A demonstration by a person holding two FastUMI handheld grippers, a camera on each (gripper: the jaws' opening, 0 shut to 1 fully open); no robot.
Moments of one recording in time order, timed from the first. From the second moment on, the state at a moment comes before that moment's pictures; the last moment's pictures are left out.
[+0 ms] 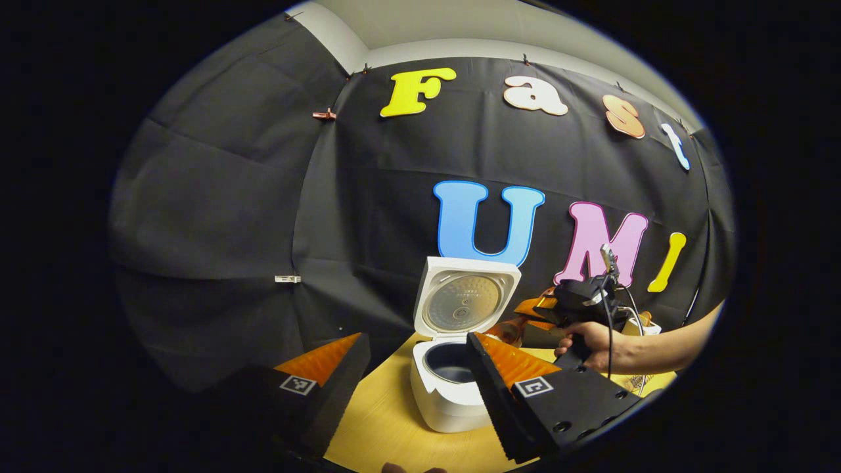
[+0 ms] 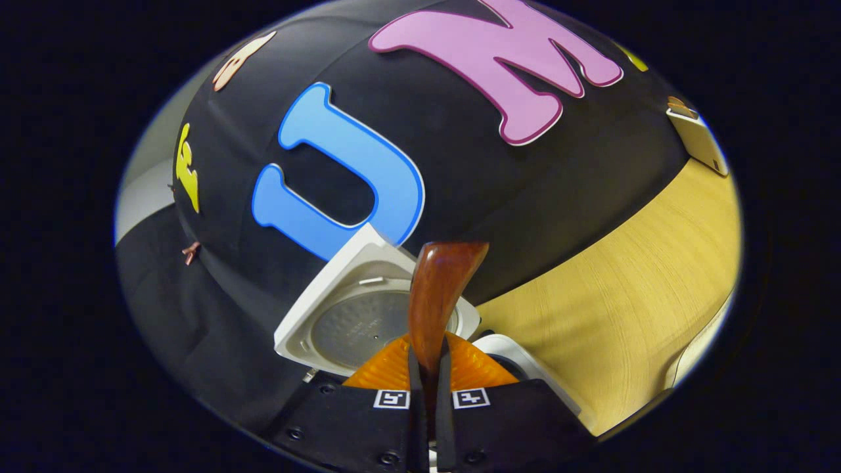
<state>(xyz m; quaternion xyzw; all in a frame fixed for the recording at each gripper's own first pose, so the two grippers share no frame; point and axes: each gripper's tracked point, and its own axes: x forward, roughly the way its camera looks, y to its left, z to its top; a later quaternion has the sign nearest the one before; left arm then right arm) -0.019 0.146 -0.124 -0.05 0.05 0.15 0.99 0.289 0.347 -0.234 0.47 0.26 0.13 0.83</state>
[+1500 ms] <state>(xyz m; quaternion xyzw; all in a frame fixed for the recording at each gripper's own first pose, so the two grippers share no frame) -0.008 0.160 -0.143 -0.05 0.06 0.15 0.98 0.282 0.411 -0.228 -0.01 0.13 0.30 0.94</state>
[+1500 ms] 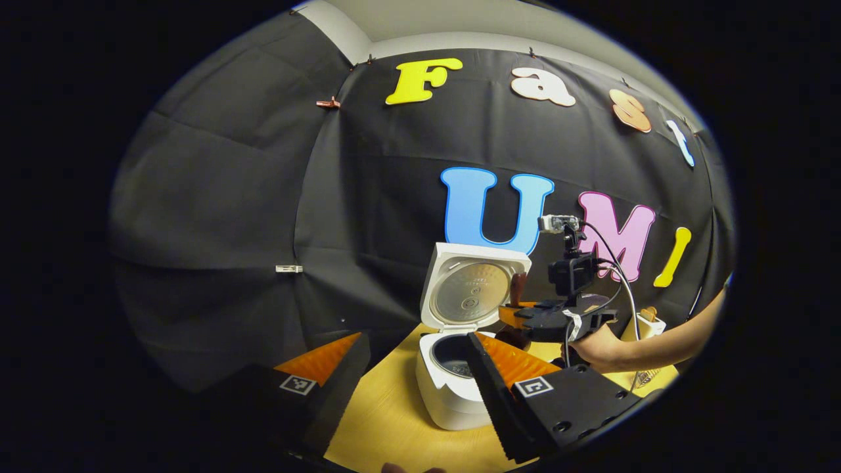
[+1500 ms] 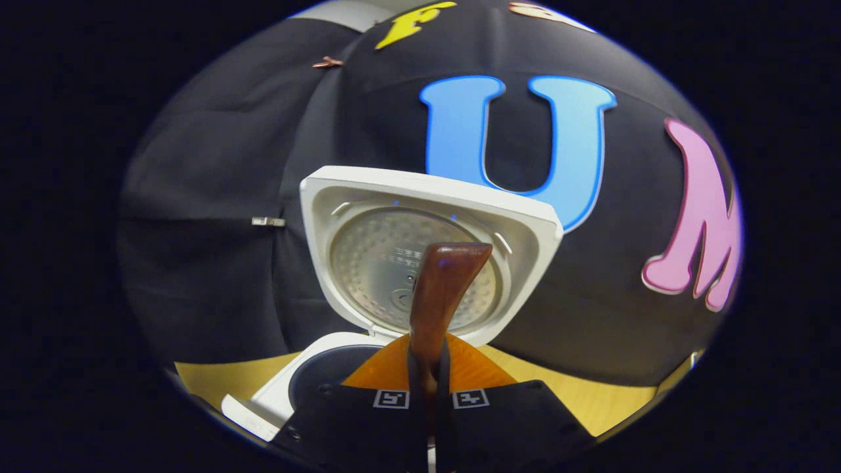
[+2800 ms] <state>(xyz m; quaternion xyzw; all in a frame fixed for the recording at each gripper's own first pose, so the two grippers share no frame) -0.017 0.147 -0.132 -0.04 0.05 0.15 0.99 0.283 0.373 -0.228 0.37 0.24 0.20 0.87</state>
